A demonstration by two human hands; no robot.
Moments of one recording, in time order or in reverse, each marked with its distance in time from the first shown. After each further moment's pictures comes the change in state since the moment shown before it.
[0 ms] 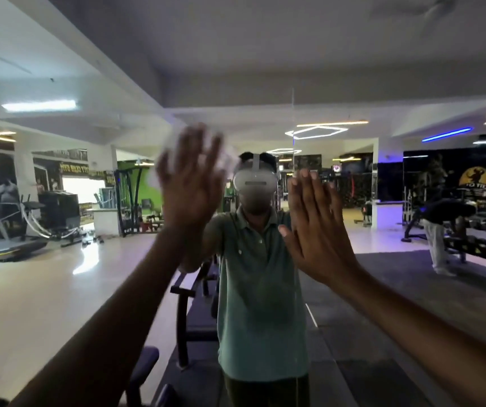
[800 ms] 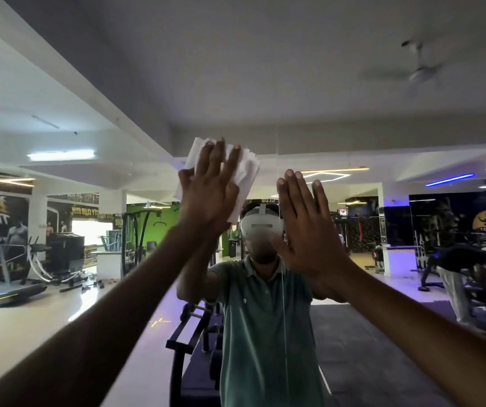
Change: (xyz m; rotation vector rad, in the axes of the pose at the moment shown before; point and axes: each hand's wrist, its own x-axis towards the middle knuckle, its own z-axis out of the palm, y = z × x) left_hand 0.104 0.038 -0.026 -0.138 -0.153 0.041; right_hand 0.096 0.049 -0.013 -0.017 0.091 -0.087
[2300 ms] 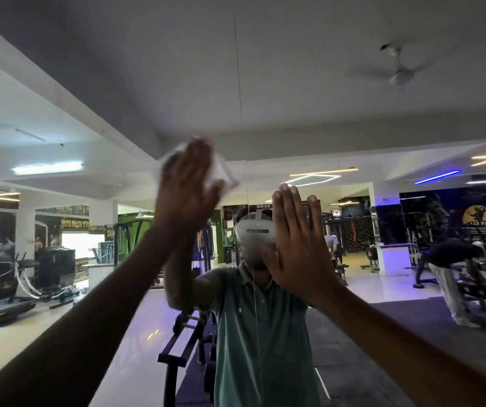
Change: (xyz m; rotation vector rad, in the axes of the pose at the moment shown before) left_hand 0.026 -0.004 0.028 0.078 0.182 0.152; right_hand -0.030 0.018 0.004 0.012 0.075 0.122
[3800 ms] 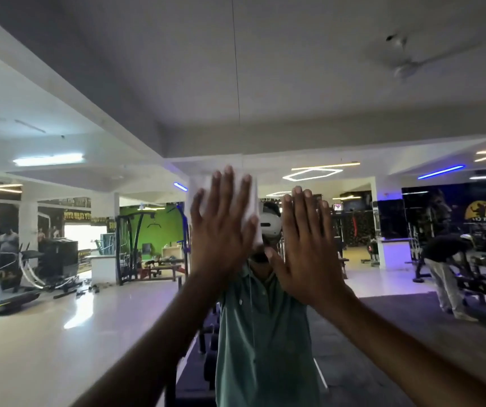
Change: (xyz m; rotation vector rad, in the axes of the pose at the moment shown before) left_hand -0.054 0.100 0.007 0.034 -0.084 -0.139; right_hand -0.025 0.007 -0.008 0.051 -0.018 0.051
